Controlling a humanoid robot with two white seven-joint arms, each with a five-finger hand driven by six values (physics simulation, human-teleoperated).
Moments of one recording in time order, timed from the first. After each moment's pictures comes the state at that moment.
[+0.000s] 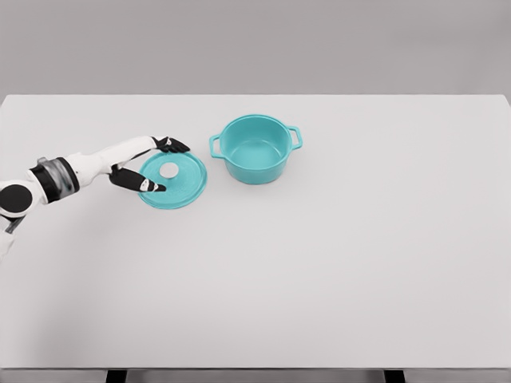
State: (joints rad) left arm -0.58 0.68 -0.66 -1.29 0.04 -0.28 -0.44; right arm 0.00 0.00 0.12 0.11 0.07 -0.28 0.37
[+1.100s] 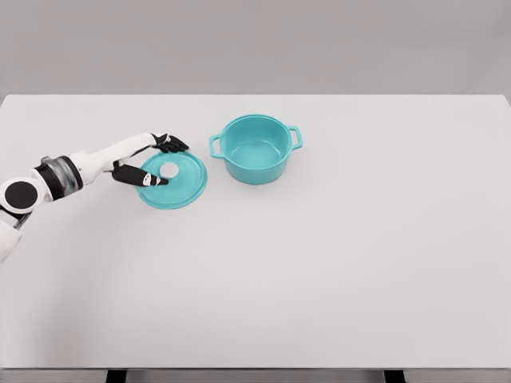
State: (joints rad) left arm -0.60 0.64 -0.67 -1.20 0.07 -0.29 -0.44; right arm 0.00 0.00 0.12 0.11 0.07 -0.28 0.37
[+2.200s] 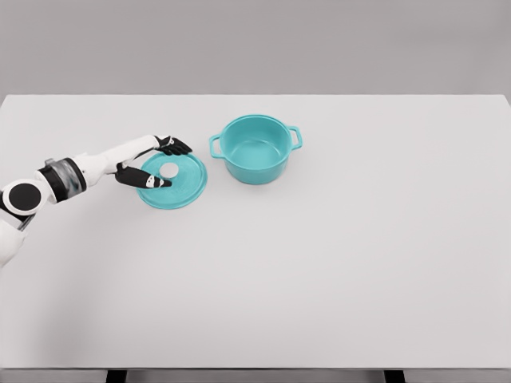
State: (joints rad) left arm -0.59 0.63 -0.67 -1.20 0.07 -0.29 -0.44; right arm 0.00 0.00 0.12 0.11 0.07 -0.28 0.37
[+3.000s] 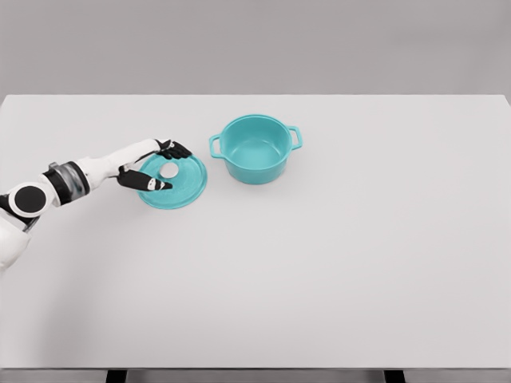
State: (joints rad) left arm -0.59 0.61 -0.68 -1.16 0.07 -0.29 -0.42; right arm 0.00 0.00 0.12 0.11 0.07 -0.28 0.37
